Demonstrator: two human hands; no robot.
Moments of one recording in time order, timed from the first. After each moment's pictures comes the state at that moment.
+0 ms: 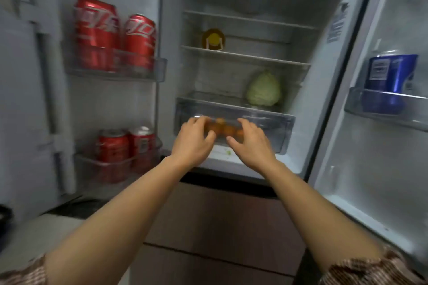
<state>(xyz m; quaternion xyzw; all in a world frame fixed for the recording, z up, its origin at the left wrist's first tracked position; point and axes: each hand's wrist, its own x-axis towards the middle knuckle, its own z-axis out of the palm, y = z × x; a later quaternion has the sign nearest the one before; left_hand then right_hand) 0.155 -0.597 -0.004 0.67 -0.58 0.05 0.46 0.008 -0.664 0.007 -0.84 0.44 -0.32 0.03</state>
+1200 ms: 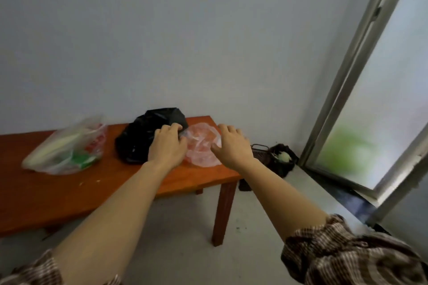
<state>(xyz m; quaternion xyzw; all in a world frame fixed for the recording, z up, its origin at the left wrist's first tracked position) 0.554 0.358 -0.139 0.94 -0.01 0.19 0.28 0.547 0.187 -0.126 -0.98 -0.06 -0.11 0.14</state>
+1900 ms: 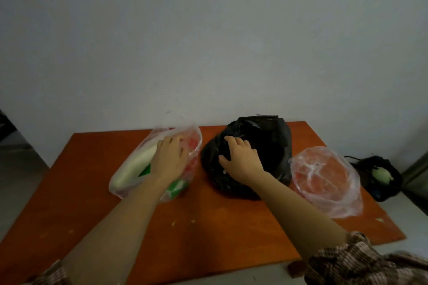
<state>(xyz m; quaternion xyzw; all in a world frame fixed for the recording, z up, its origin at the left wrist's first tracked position) 0.799 0.734 -0.236 0.95 0.07 0.15 0.25 0.821 0.539 -0.213 -0.98 -0.16 0.01 0.15</state>
